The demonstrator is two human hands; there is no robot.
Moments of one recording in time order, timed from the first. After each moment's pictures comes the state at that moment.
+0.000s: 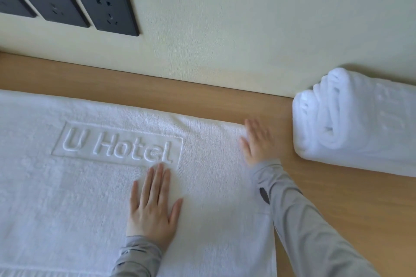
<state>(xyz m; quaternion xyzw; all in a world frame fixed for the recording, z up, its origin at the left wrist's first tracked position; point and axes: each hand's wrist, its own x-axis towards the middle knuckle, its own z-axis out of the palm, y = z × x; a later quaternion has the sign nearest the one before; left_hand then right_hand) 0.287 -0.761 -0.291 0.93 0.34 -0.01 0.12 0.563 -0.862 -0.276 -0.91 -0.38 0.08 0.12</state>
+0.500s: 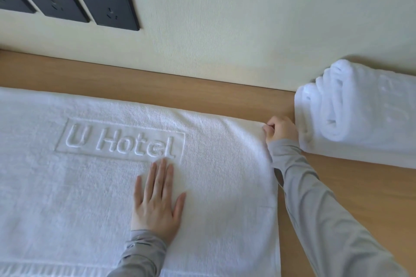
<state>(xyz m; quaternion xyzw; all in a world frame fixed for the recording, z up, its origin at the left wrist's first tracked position) 0.287 -0.761 -0.292 0.93 0.34 -0.01 0.11 0.600 -0.868 -0.257 -0.96 -0.20 0.09 0.15</state>
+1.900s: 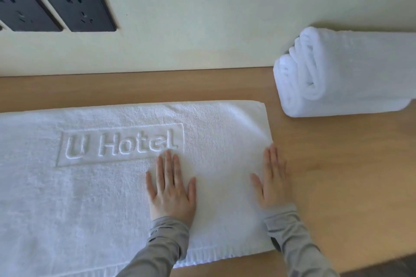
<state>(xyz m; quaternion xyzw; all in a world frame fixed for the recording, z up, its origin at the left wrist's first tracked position) 0.288 -0.762 -0.289 0.94 0.33 -0.02 0.12 0.411 -0.944 -0.261 -0.97 -0.24 0.04 0.08</state>
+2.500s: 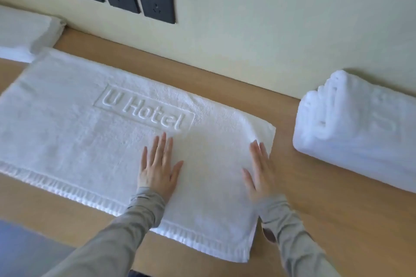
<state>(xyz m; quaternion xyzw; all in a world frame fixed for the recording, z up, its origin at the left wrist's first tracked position) 0.286 -0.792 -0.273 0.89 0.43 0.03 0.14 0.484 -0.957 -0.240 -0.85 -0.48 0.13 0.18</state>
